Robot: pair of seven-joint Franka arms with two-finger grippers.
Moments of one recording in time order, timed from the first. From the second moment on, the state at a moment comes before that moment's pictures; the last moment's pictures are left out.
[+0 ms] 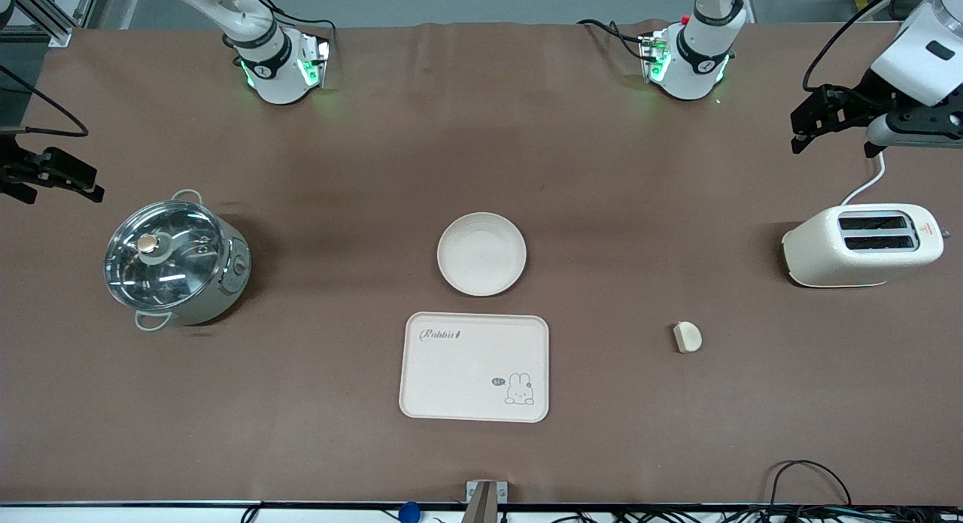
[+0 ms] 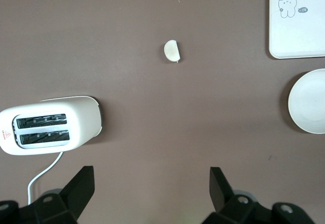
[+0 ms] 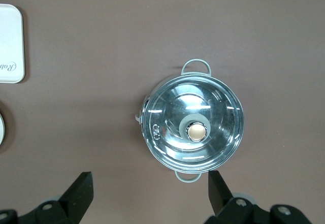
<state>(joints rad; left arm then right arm) -0.02 -0.13 -0.12 -1.65 0.01 1.58 -0.04 0.00 0.02 -0.08 -1.56 0.00 1.58 -0.09</state>
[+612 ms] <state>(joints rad) -0.01 -0.02 -0.12 -1.62 0.03 1.58 -0.07 0.00 0.00 -0.08 -1.56 0.00 1.57 -0.09</state>
